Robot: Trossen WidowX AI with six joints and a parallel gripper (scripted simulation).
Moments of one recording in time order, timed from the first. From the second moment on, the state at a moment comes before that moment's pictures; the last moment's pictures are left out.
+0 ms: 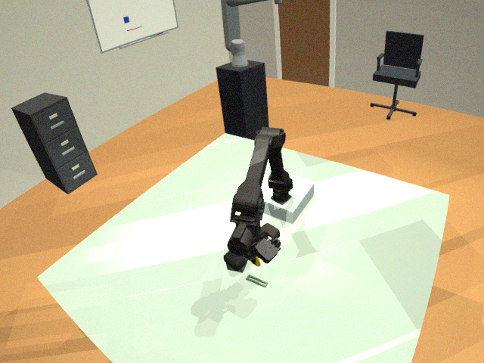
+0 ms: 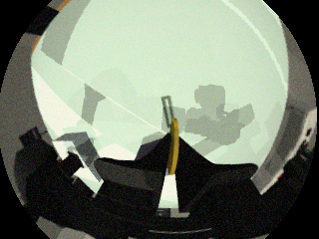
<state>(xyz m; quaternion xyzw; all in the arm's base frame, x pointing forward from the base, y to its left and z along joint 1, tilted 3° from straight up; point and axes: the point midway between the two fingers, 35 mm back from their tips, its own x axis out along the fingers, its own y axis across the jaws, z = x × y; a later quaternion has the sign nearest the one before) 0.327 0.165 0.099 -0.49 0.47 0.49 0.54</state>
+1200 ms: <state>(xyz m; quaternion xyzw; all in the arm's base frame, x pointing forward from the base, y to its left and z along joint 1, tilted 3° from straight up) 0.331 0.160 0.099 -0.16 0.66 0.19 0.72</state>
